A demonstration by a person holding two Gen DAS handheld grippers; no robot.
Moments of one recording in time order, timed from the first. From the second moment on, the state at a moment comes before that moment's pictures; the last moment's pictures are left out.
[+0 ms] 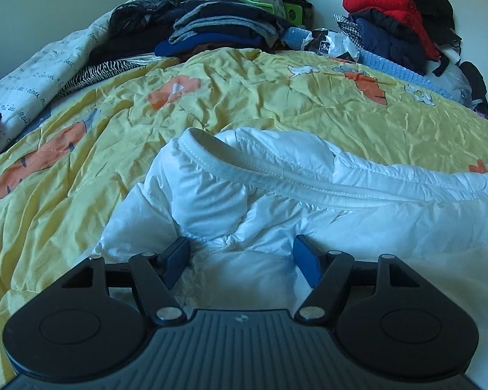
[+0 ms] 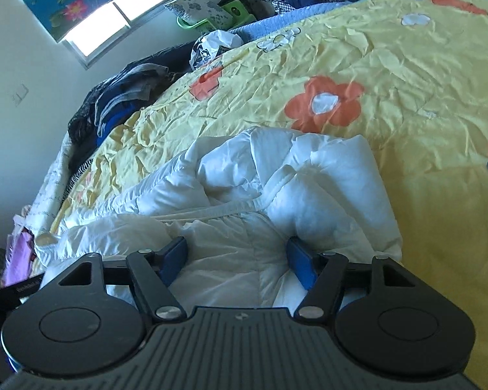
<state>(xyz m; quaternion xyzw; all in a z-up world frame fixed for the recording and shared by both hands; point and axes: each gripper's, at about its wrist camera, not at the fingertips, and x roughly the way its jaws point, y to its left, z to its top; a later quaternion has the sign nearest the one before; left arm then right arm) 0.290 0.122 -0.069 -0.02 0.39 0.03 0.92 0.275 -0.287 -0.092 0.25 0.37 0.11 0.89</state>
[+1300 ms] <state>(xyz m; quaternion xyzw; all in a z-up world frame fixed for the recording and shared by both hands) 0.265 0.091 -0.011 0.03 0.23 -0.04 0.97 0.226 -0.329 -0.046 0.32 0.26 0.13 0.90</state>
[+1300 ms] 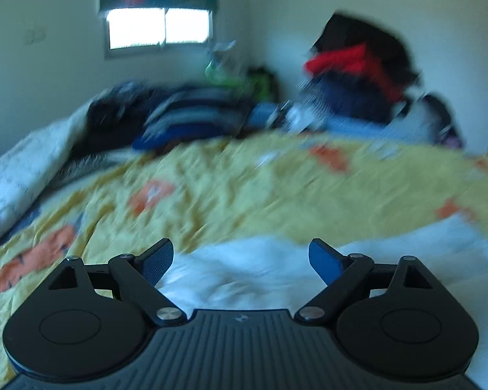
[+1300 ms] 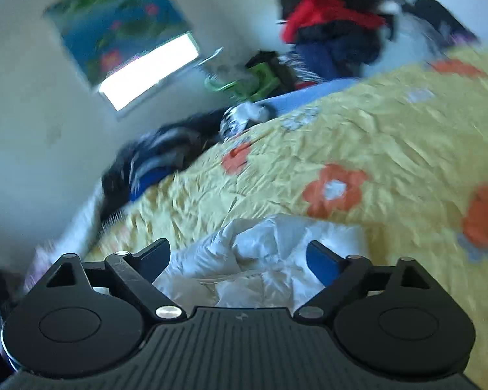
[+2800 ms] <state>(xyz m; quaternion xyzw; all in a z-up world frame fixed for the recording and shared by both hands) 0.177 0.179 -0.074 -0.20 0.38 0.19 0.88 0.199 -0.238 -0.032 0.19 0.29 0.25 0.90</state>
